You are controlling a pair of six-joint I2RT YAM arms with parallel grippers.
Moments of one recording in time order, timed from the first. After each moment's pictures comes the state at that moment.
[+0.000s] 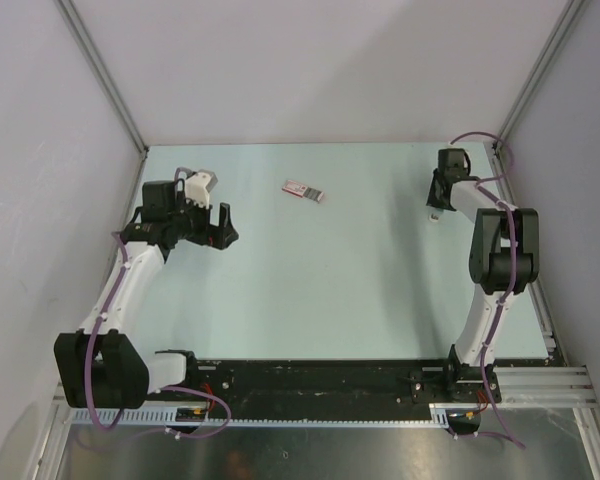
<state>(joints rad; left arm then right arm) -0.01 1.22 0.99 -0.52 0.46 0.17 -0.01 2.00 1.42 -0.29 0.23 0.19</state>
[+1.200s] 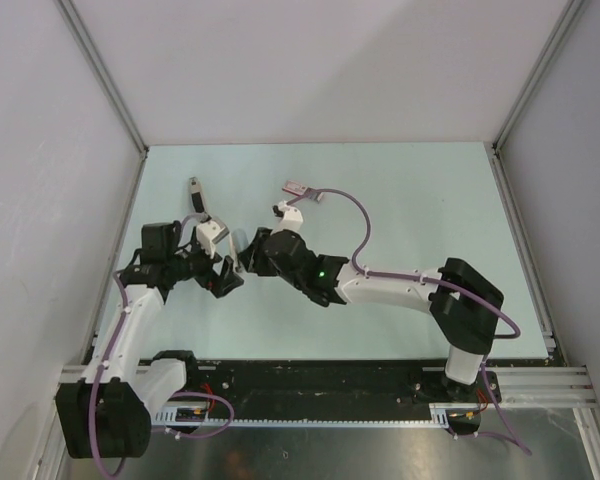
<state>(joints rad) 0.02 0.97 0.68 -0.57 0.74 0.48 1.12 1.78 1.27 0.12 0.34 0.89</state>
